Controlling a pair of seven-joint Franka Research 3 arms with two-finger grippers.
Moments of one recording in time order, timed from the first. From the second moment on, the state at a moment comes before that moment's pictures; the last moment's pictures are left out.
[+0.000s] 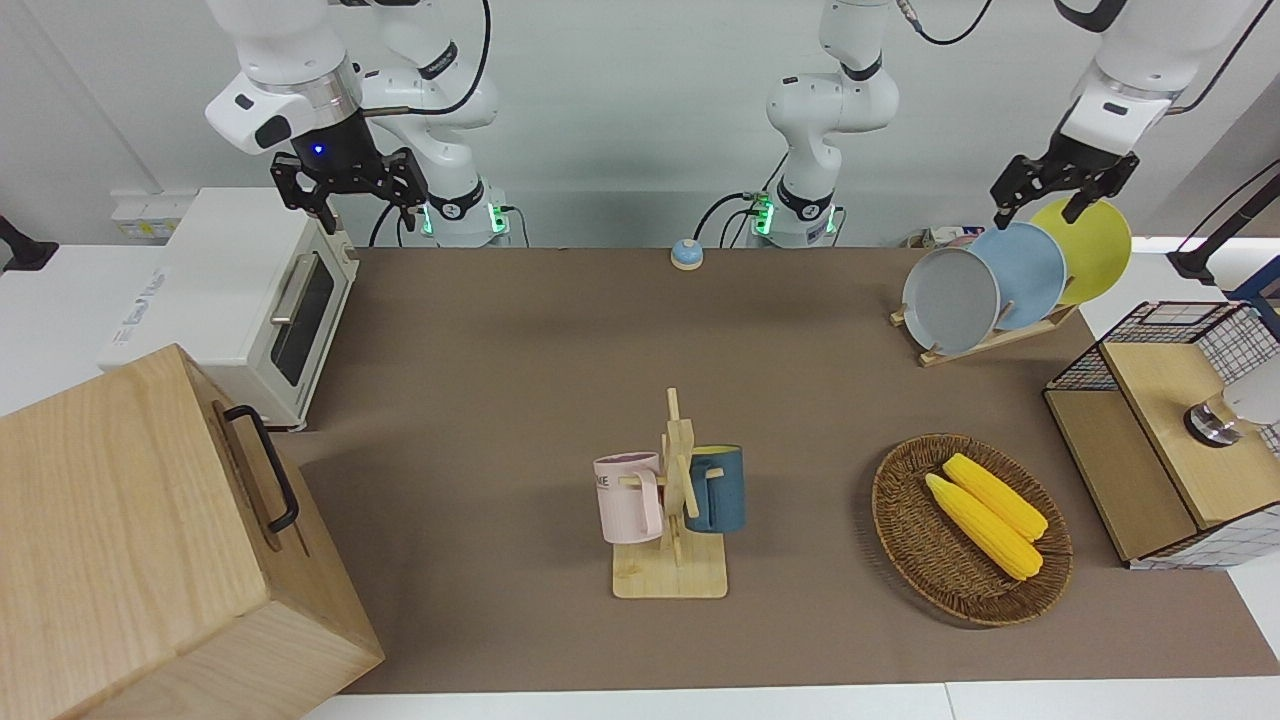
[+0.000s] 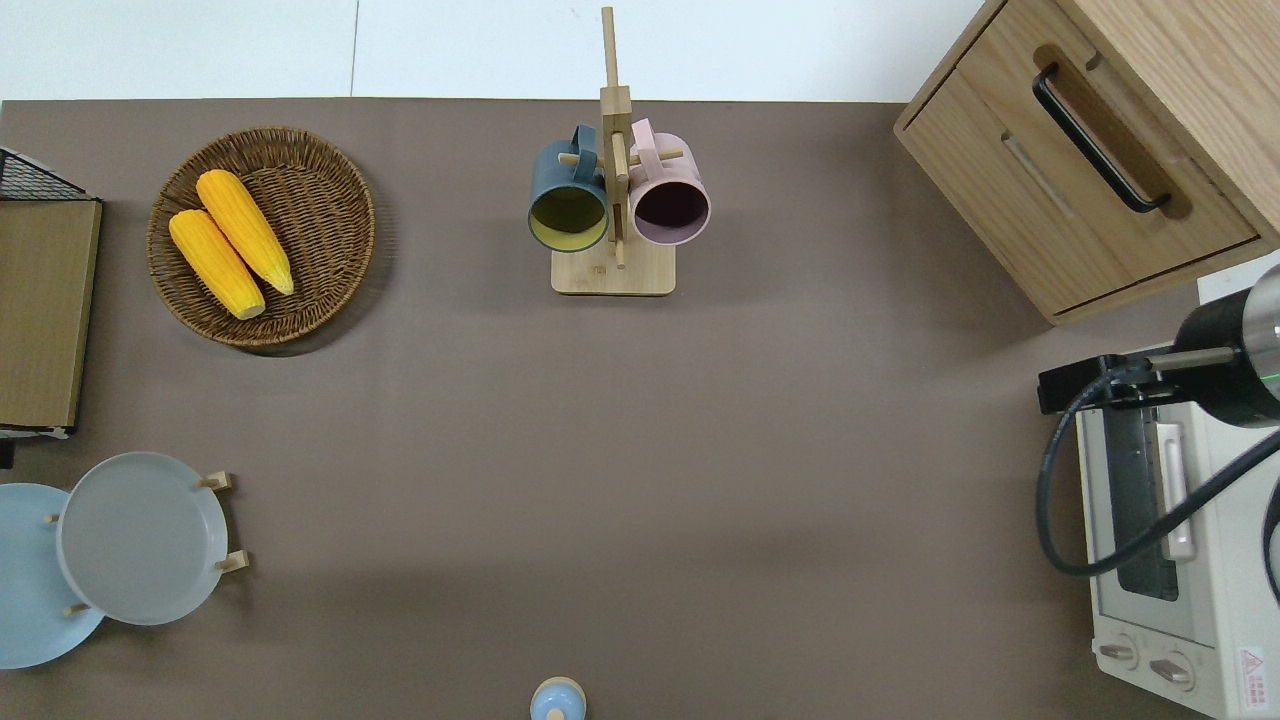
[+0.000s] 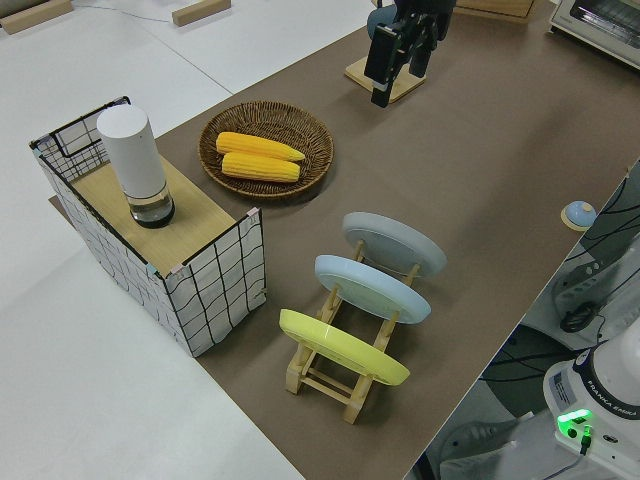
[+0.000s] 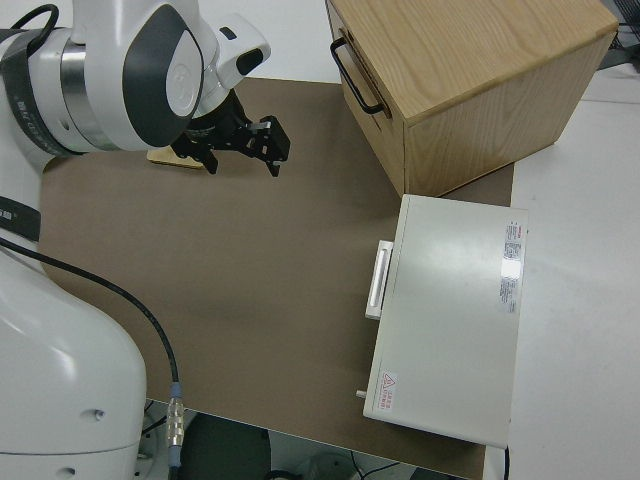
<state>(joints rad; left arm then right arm) 0.00 -0.13 0.18 -1.67 0.07 1.52 0.14 -0.02 -0.02 0.11 -1.50 -0.01 1.43 0.05</state>
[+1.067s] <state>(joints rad) 0.00 -0.21 0.29 -2.03 0.10 1.71 0.17 -0.02 -0.02 0.11 -1.50 -0.01 1.43 0.05</state>
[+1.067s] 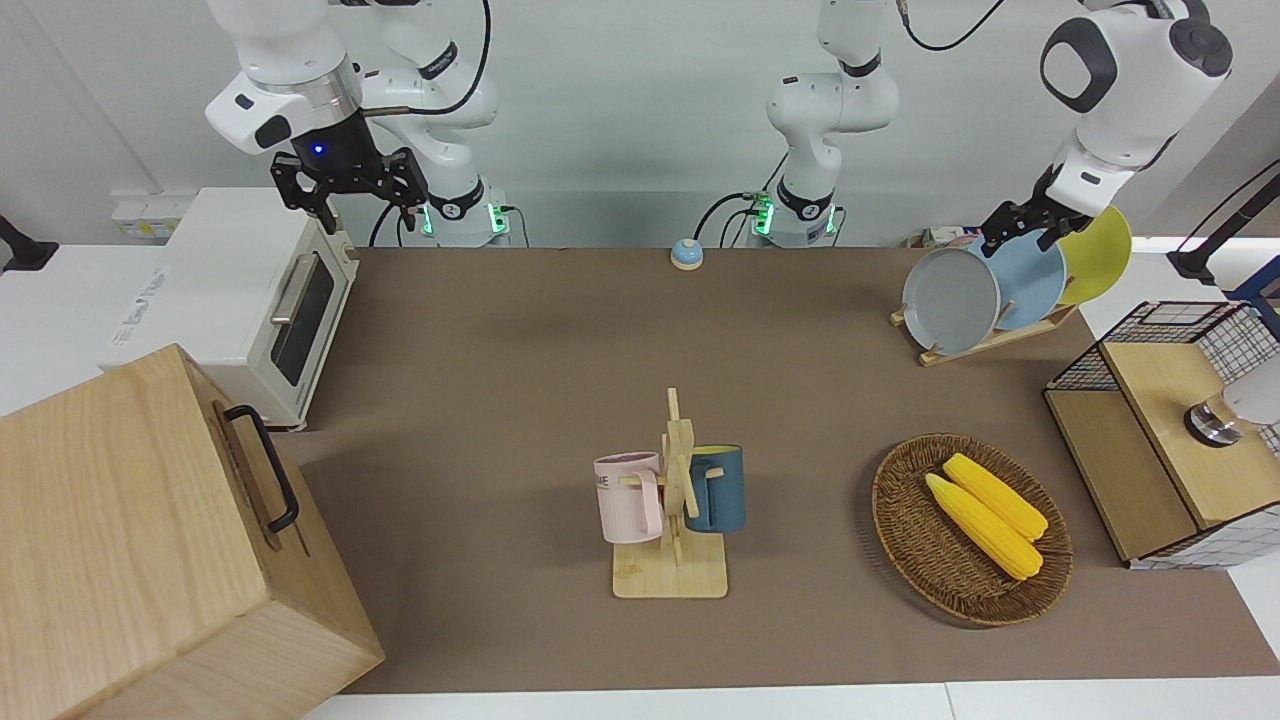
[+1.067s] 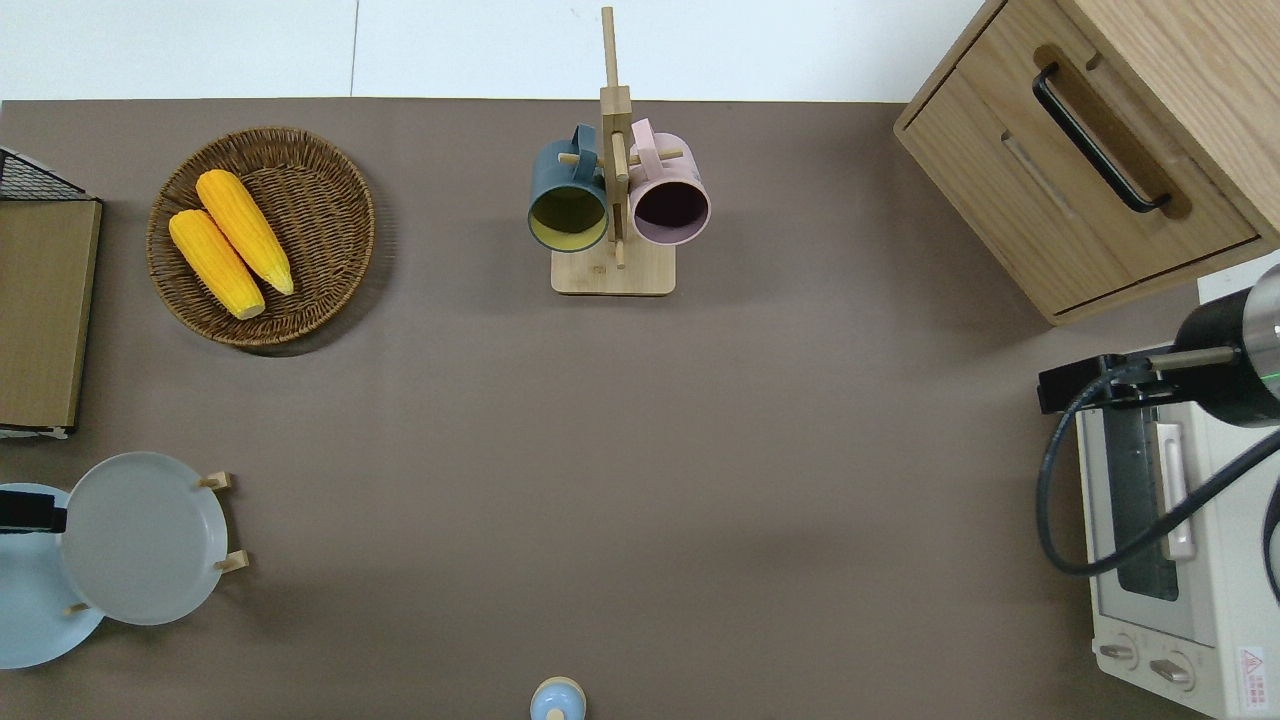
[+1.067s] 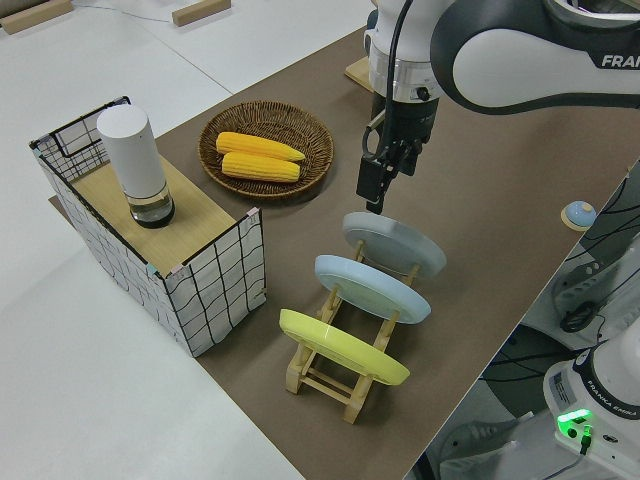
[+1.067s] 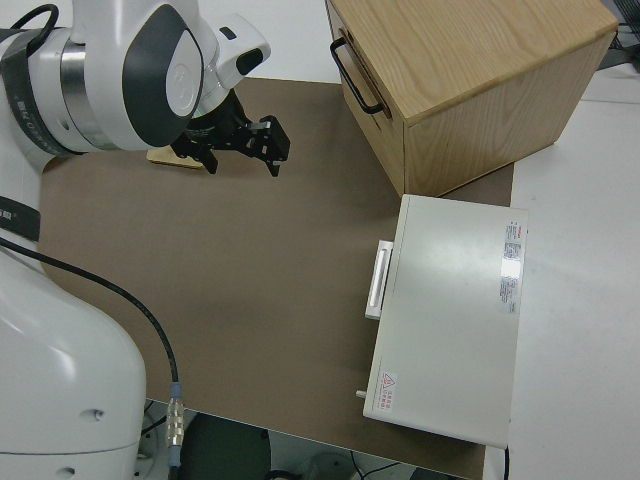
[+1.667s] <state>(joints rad) 0.00 -0.21 0.33 -2.22 0.10 1.88 0.17 -0.02 -0.02 0.11 -1.50 -0.01 1.43 0.05</state>
